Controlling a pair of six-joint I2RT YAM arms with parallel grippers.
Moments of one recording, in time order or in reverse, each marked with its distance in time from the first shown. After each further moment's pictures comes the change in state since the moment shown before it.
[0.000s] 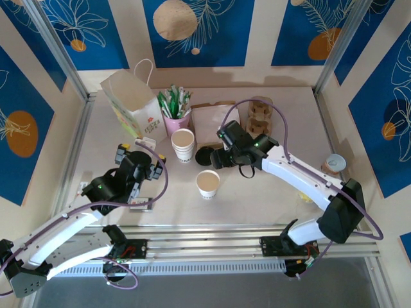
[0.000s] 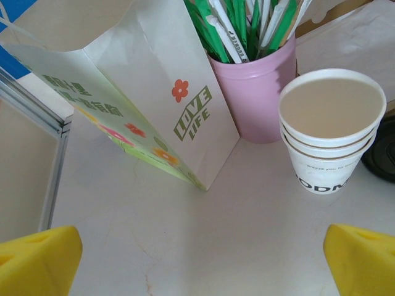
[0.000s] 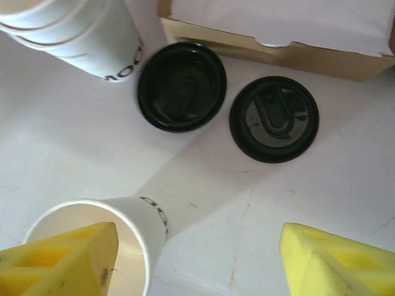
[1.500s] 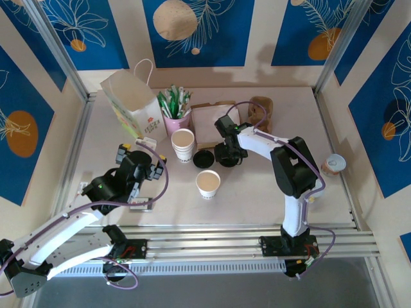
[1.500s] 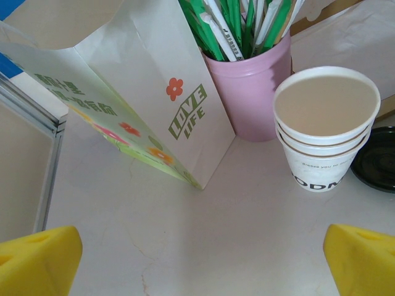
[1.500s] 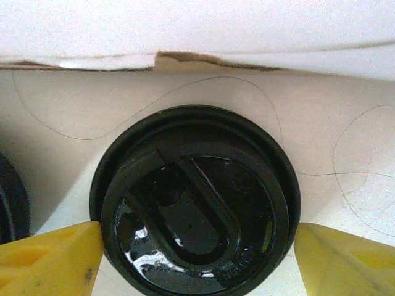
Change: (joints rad) left arm 0.003 0.002 0.000 0.000 0.019 0.000; right arm -0.198 0.528 0.118 0.130 -0.011 -0.012
